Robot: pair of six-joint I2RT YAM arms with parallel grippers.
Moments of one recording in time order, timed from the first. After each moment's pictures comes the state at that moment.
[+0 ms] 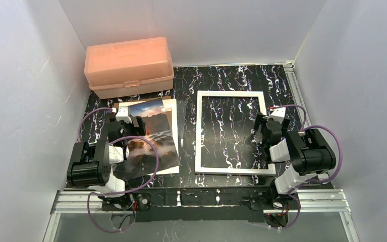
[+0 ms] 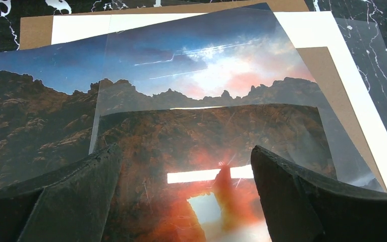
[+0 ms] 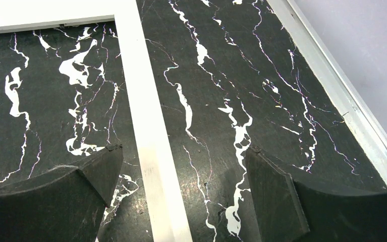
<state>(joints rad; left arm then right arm) 0.09 1.50 0.27 0.89 0.20 -0.04 0.14 1.62 0.25 1.11 0.42 0.02</state>
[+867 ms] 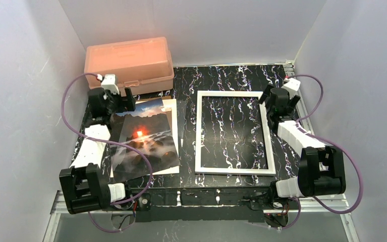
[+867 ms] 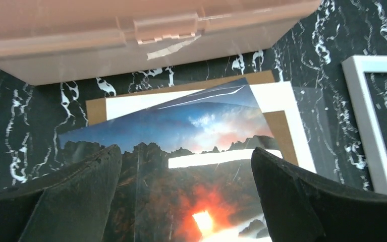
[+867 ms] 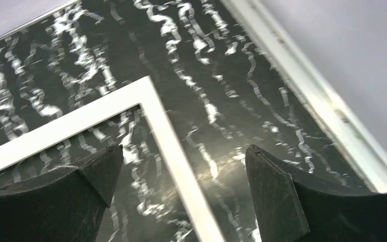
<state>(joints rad) 0.14 1.25 0.79 0.06 0.26 0.01 0.12 1.39 0.73 0.27 0.50 0.31</state>
